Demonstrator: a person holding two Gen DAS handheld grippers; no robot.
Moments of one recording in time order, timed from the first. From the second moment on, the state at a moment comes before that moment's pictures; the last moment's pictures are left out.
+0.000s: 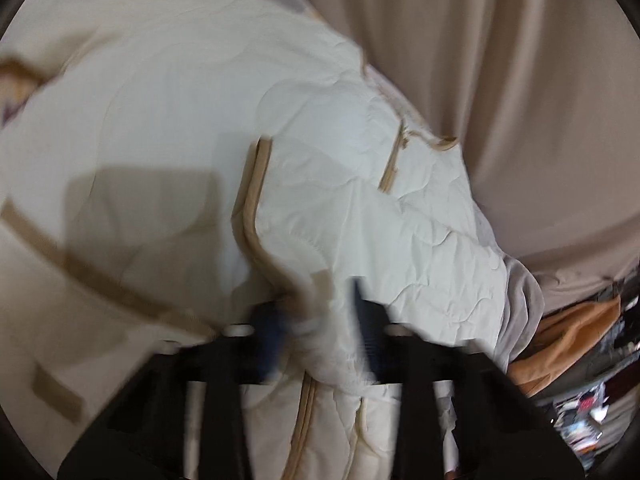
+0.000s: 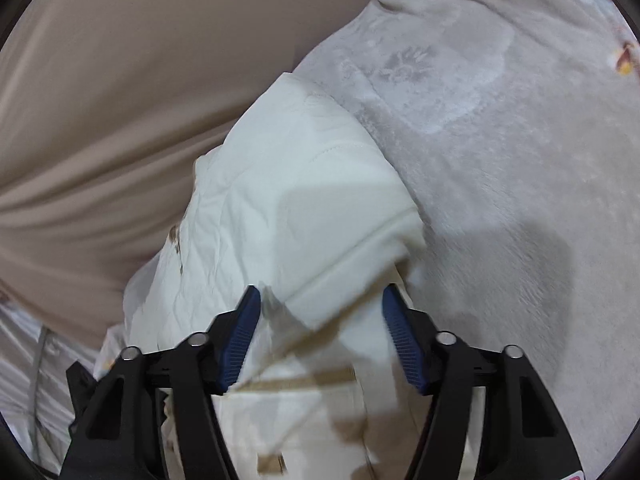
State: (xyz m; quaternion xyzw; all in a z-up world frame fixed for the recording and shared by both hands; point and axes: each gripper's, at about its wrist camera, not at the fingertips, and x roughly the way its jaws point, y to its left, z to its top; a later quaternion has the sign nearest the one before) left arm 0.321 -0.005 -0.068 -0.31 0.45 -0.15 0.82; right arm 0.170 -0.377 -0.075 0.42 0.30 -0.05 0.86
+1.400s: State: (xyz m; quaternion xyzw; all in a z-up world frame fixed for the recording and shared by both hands) left arm 0.334 0.060 -0.048 -0.17 0.39 -0.04 0.90; right arm 0.124 -0.399 -0.051 0.25 0.33 -0.15 0.90
